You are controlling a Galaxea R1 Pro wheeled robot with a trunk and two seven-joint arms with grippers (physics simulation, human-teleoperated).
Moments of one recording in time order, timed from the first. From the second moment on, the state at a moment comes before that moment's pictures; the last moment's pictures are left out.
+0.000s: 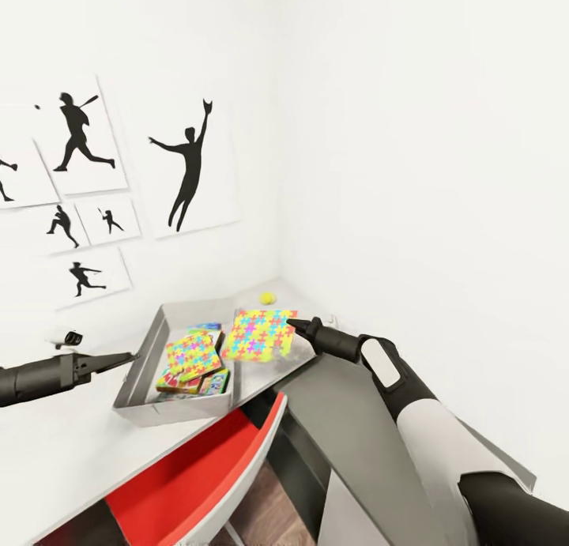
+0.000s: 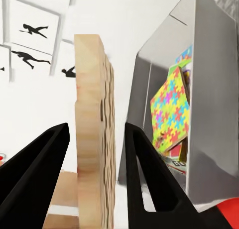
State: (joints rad) left arm -0.44 0.56 0.25 -1.36 0.48 1.04 -1.34; right arm -0.89 0.07 0.03 -0.63 -0.83 0.75 0.50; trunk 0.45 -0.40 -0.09
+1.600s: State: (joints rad) left arm -0.42 0.54 0.26 -1.34 0.49 1.03 -1.34; right arm -0.89 0.07 0.02 -0.67 -0.83 0.74 0.51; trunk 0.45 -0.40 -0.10
